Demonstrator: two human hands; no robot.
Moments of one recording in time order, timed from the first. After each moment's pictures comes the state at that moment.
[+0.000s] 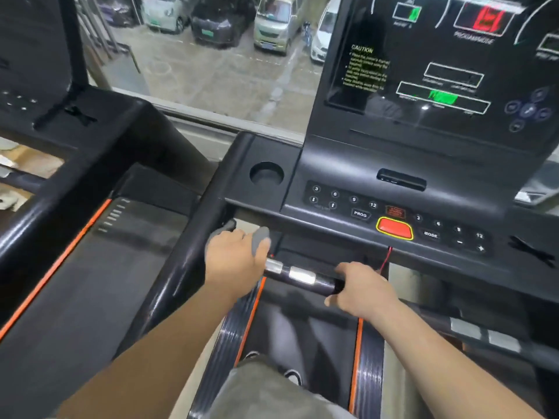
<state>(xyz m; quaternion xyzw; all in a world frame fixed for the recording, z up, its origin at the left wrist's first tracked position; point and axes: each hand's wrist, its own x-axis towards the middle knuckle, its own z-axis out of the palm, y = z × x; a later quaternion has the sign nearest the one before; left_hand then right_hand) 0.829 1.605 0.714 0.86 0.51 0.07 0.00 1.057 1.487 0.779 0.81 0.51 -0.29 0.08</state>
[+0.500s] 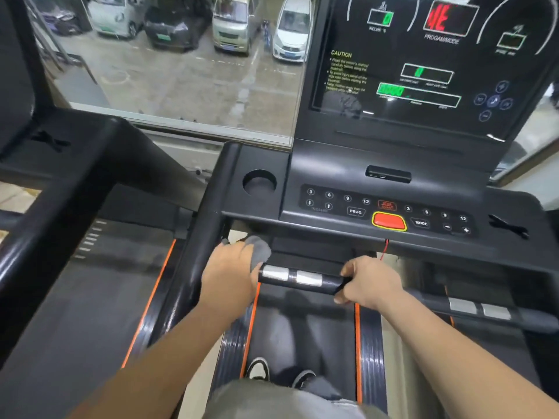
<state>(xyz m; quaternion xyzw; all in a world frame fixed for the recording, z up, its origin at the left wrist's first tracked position) 0.798 1.622 0.704 0.90 0.43 0.03 0.09 1.046 1.495 0.789 0.86 0.40 -0.29 0.08</state>
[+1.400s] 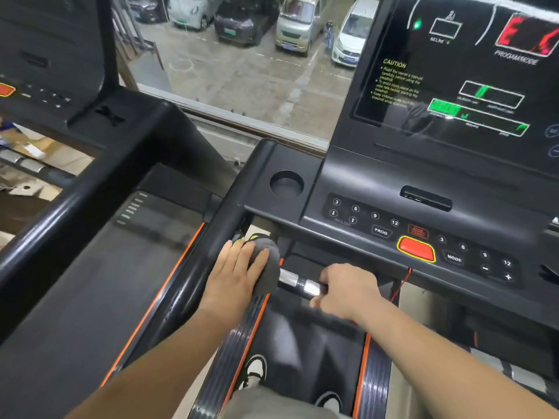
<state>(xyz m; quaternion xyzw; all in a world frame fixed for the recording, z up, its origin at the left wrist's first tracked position) 0.786 1.584 0.703 0.90 0.44 0.02 -0.06 1.025 1.539 0.770 0.75 0.60 -0.23 0.15</state>
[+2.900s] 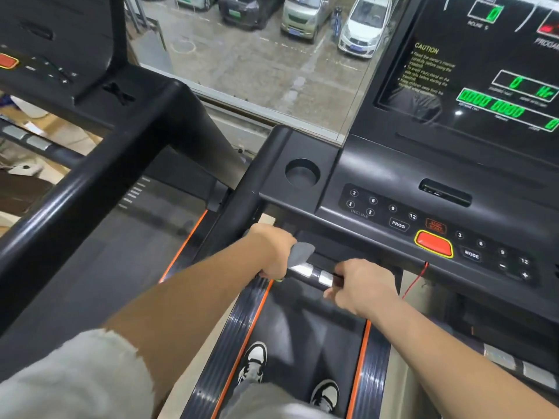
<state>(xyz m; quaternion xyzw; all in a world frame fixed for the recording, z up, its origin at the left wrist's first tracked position) 0.846 1.651 0.764 0.86 0.38 -0.30 0.16 1.010 1.533 0.774 0.76 0.59 -0.21 0.16</state>
